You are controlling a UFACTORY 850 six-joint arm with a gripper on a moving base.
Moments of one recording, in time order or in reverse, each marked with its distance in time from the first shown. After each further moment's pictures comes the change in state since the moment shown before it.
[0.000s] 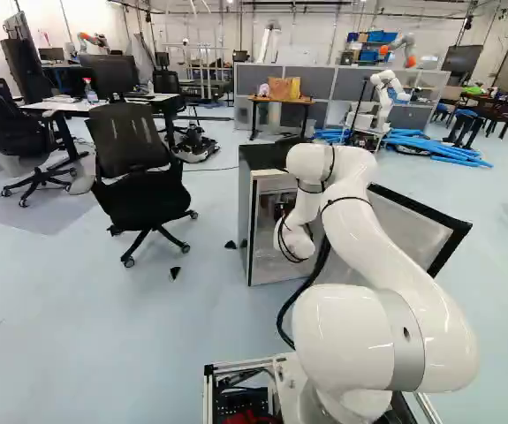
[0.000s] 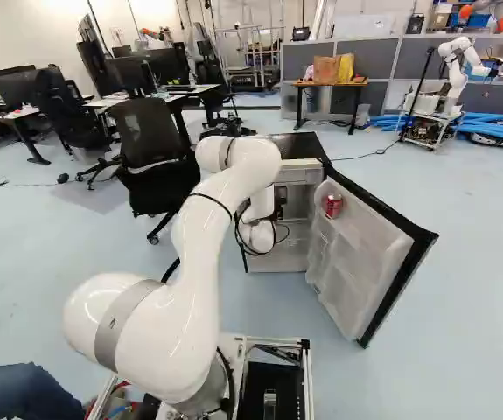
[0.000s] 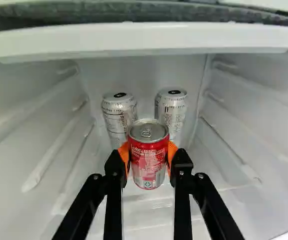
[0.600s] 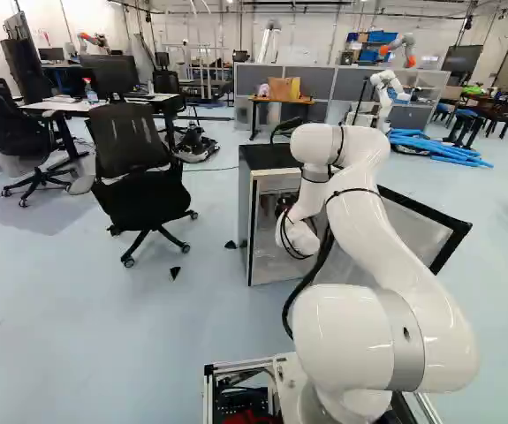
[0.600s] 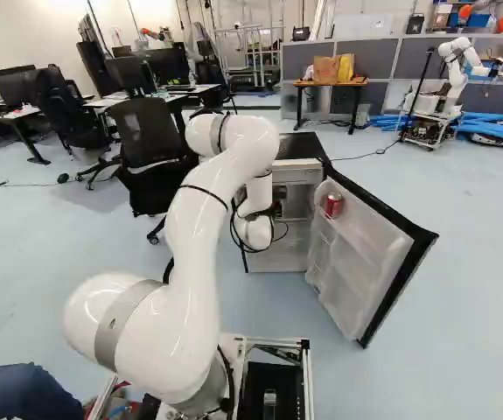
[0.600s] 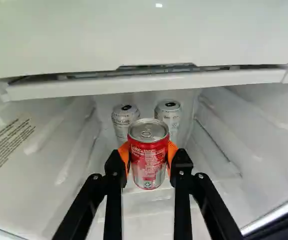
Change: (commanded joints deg) arm -0.2 9.5 11.5 0.0 0.0 0.0
